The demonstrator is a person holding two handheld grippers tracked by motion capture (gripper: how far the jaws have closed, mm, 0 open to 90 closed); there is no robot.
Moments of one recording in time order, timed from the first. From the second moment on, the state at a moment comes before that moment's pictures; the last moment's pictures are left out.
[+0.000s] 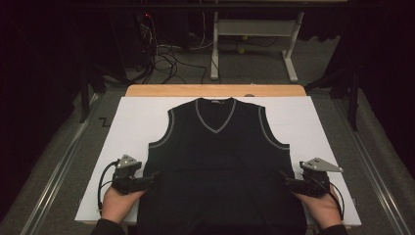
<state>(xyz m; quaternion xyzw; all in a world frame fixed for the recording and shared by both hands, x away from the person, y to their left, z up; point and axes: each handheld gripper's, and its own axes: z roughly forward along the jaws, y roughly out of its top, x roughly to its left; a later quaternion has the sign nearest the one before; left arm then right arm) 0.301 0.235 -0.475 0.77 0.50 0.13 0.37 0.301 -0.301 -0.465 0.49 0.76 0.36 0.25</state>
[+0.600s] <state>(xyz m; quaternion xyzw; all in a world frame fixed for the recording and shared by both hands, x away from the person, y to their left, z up) 0.299 0.228 -0.478 0.79 0.49 0.14 0.33 0.311 -0.296 -0.471 0.49 0.77 0.34 0.22</state>
